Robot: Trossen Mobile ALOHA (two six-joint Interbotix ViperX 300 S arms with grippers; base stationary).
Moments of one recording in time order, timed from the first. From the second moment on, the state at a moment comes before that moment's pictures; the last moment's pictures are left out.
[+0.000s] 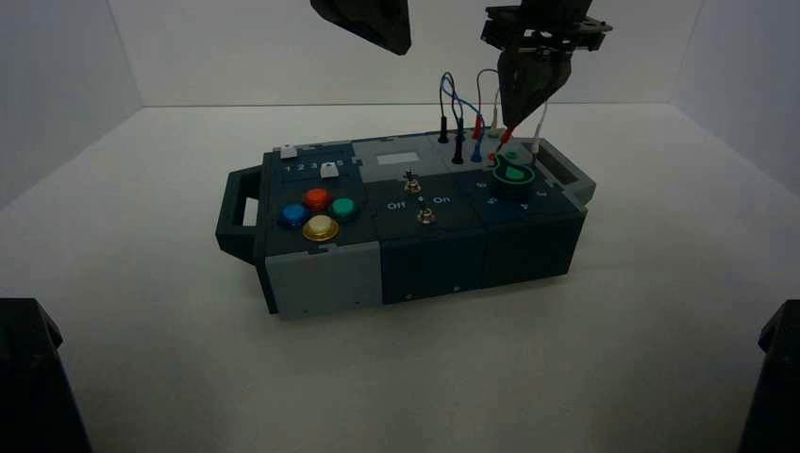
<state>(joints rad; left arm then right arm) -0.83 -0.31 0.74 -0.24 0.50 0.17 0.38 0.07 0.52 0.19 0.83 -0.32</state>
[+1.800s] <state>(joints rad) -0.78 -0.18 0.82 -0.24 0.22 0.30 0.38 0.07 0.52 0.19 0.83 -0.32</state>
